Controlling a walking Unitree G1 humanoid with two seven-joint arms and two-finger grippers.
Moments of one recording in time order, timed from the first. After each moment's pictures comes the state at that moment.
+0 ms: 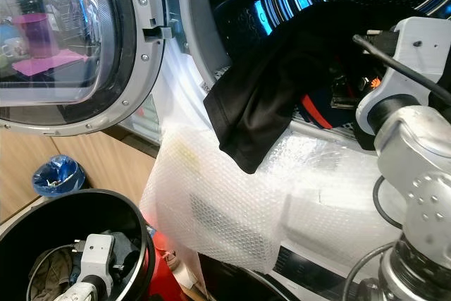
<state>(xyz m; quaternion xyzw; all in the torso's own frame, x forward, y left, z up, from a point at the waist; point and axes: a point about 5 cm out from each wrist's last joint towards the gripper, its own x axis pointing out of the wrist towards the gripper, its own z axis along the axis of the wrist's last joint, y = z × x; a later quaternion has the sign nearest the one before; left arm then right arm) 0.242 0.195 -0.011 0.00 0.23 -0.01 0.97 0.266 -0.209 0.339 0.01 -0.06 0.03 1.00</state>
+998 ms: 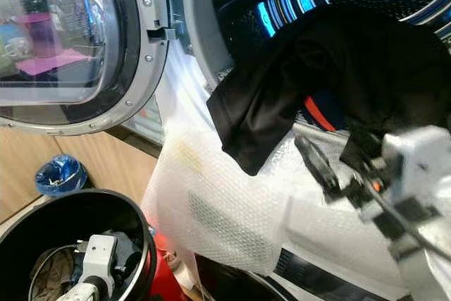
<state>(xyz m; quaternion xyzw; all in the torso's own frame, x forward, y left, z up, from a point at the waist) 0.241 0.194 -0.013 0.00 0.23 -0.02 0.97 0.204 -0.213 0.243 -0.01 -0.08 0.24 0.97</state>
